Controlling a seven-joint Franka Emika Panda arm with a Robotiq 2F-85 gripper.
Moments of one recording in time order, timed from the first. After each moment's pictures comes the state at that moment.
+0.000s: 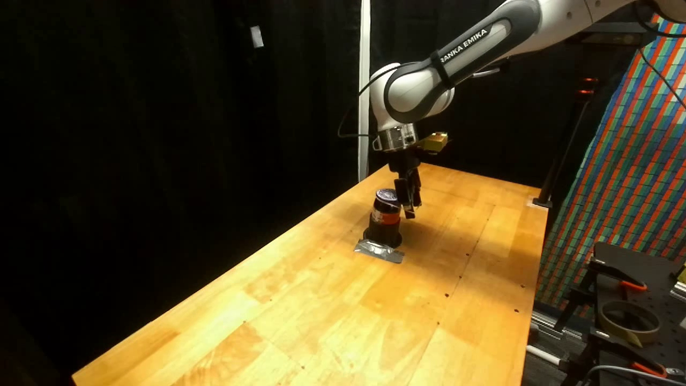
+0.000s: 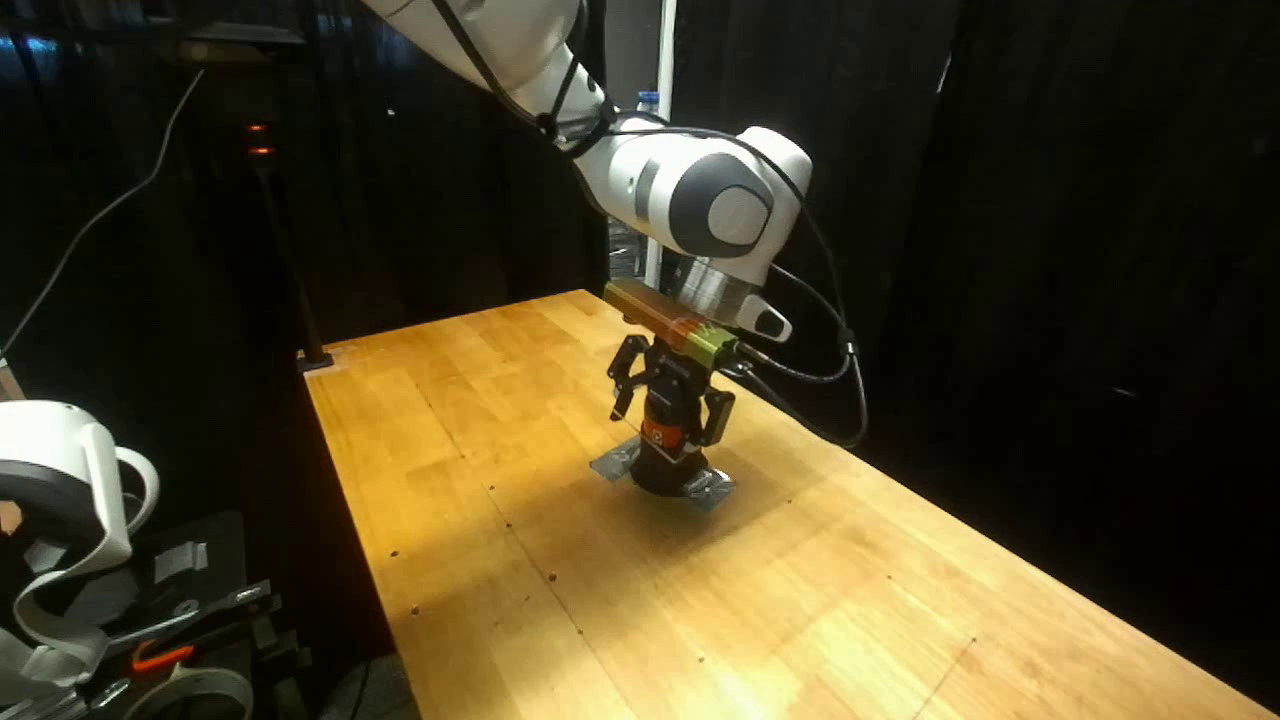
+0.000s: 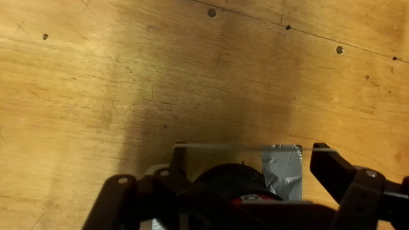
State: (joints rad) arm 0.04 0.68 0.06 -1.54 0.03 1.87 -0.22
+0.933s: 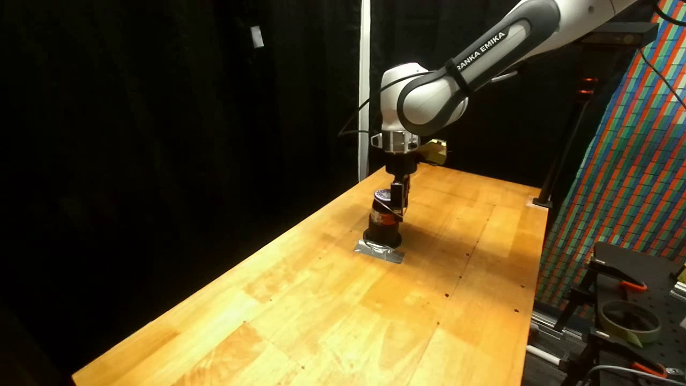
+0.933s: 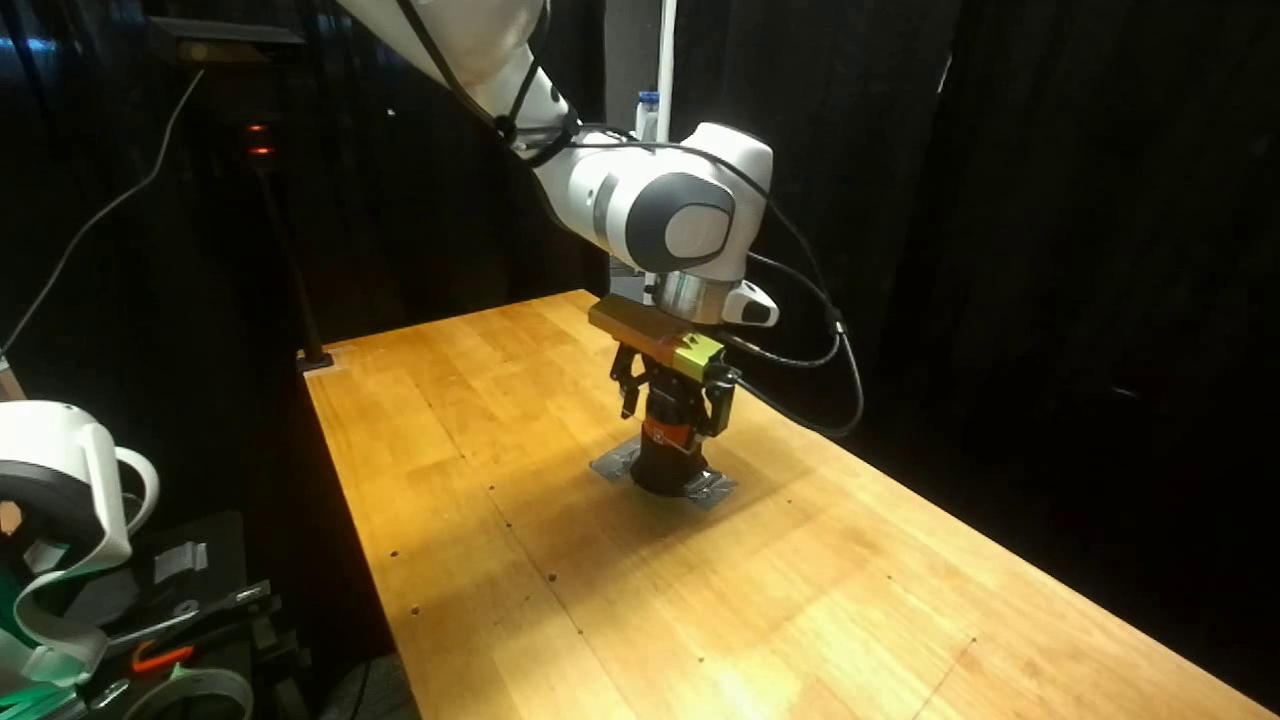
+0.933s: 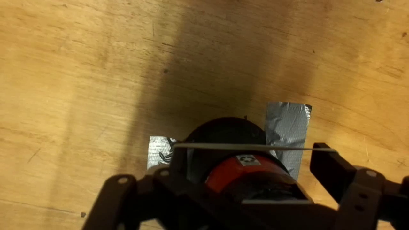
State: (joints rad) arm 0.04 0.61 0.09 -1.71 0.02 2.19 -0.27
